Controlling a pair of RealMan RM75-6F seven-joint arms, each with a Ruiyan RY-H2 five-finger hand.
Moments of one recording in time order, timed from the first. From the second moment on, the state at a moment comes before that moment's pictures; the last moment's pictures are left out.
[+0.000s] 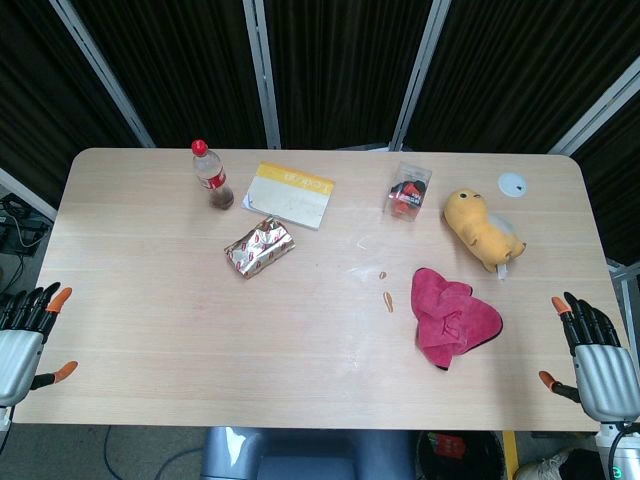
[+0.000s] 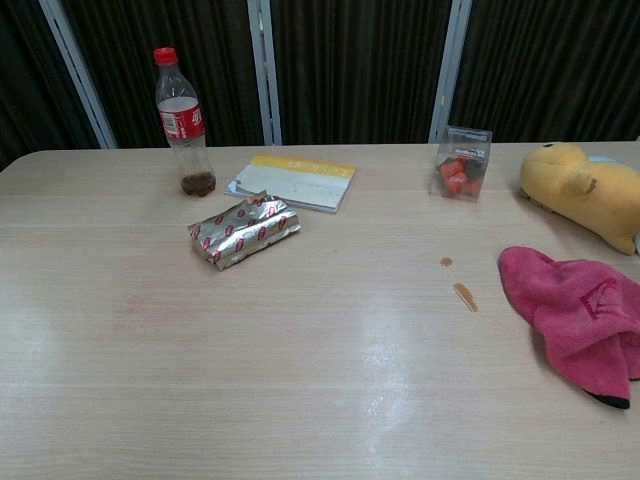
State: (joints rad) left arm -0.08 -1.07 0.01 -1.68 1.55 1.46 0.15; right arm 0.02 -1.09 0.04 -1.69 -1.54 1.52 -0.09
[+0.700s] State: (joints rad) left arm -0.08 -1.07 0.01 -1.69 1.54 1.46 0.13; right arm 0.03 -1.08 0.04 -1.72 -1.51 1.49 -0.12
